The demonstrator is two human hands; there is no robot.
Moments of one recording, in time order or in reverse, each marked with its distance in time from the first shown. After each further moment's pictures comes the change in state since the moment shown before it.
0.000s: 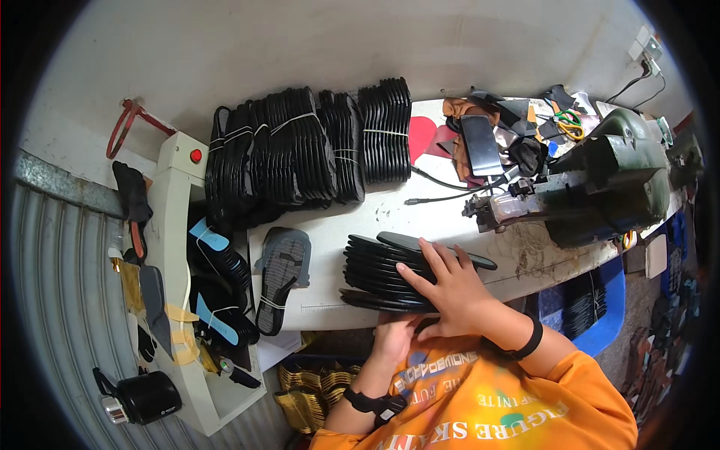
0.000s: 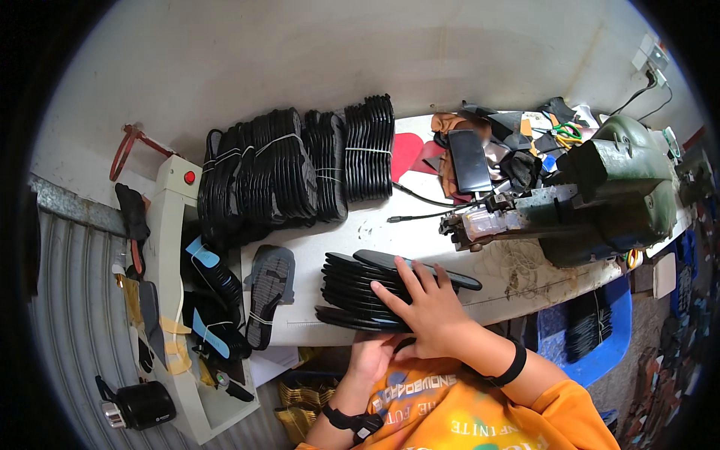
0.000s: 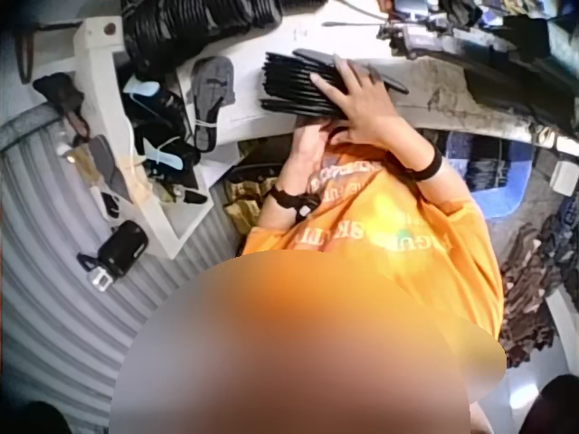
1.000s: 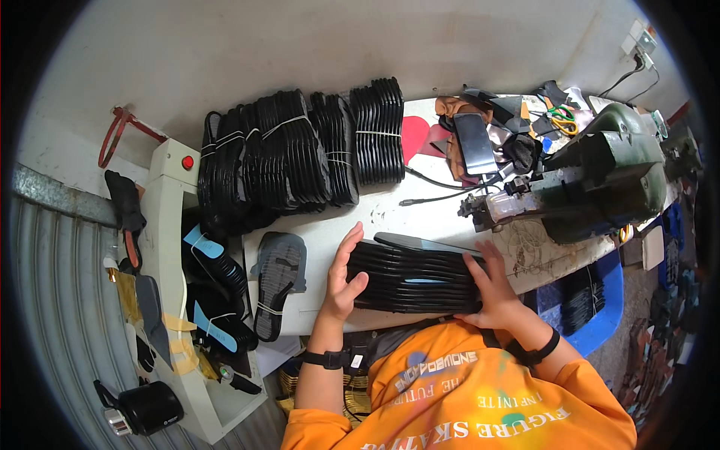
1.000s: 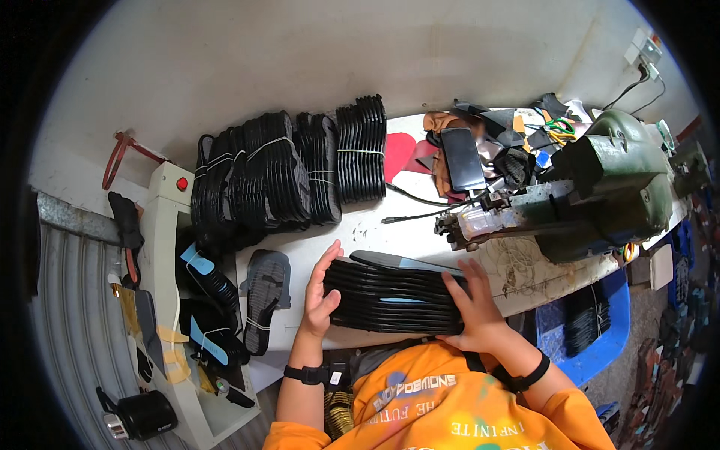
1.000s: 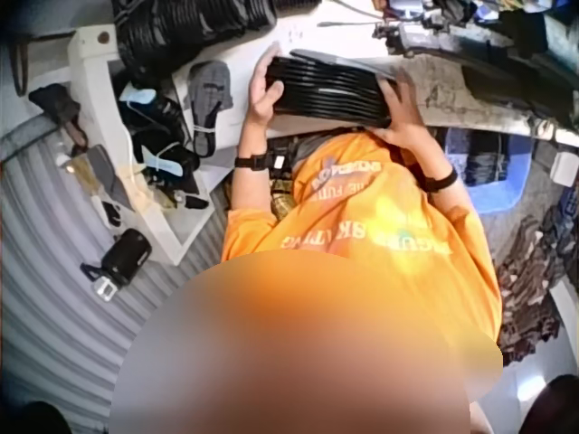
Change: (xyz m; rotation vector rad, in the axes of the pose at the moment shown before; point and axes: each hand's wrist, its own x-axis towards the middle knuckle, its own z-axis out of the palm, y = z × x) left_hand 0.080 0.119 -0.012 0.798 -0.500 0.699; right_hand -0.069 0.057 0.053 0.247 0.249 0.224
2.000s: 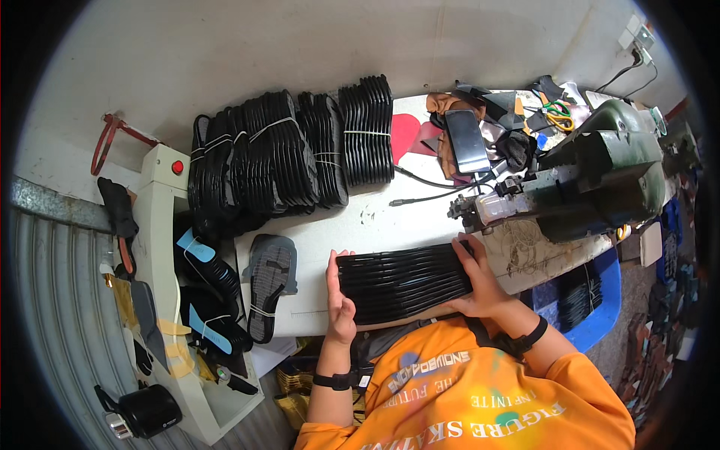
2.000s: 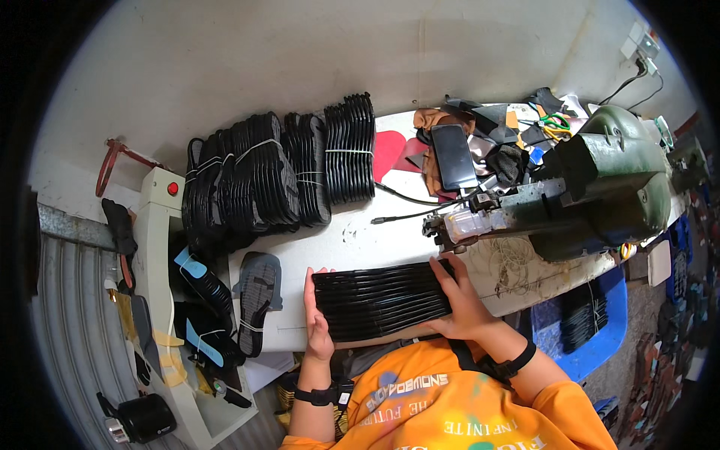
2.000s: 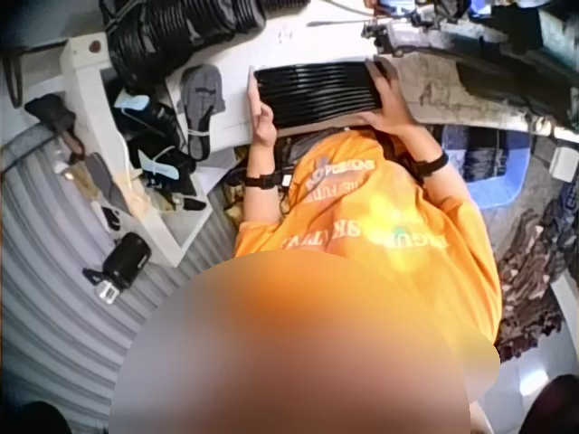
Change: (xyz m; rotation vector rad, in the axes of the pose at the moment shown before) left_hand -0.045 0.001 0.030 0.097 0.151 -0.110; right_hand 0.021 0.020 0.016 0.341 0.100 -0.073
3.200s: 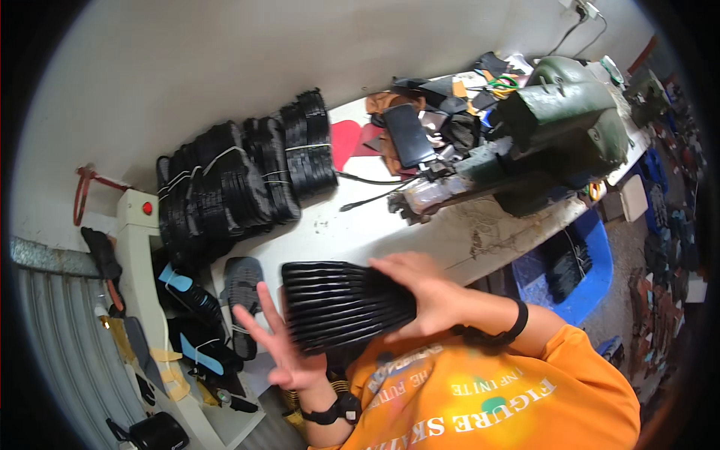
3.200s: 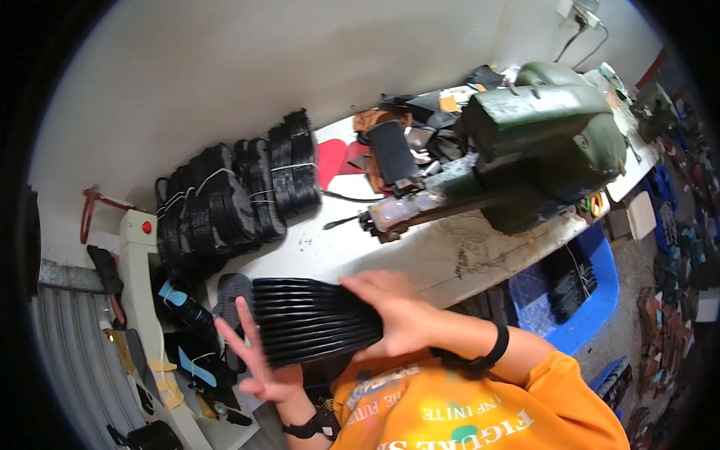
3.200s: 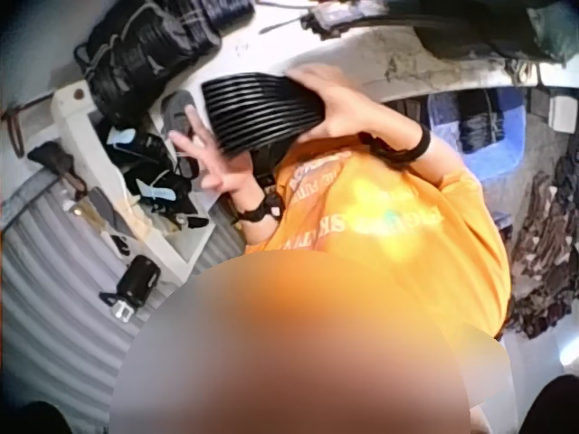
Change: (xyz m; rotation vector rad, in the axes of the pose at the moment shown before) left_hand -0.020 0.110 0.042 -0.676 0.248 0.200; right_hand 0.021 -0.083 -0.028 0.115 -0.059 -0.134
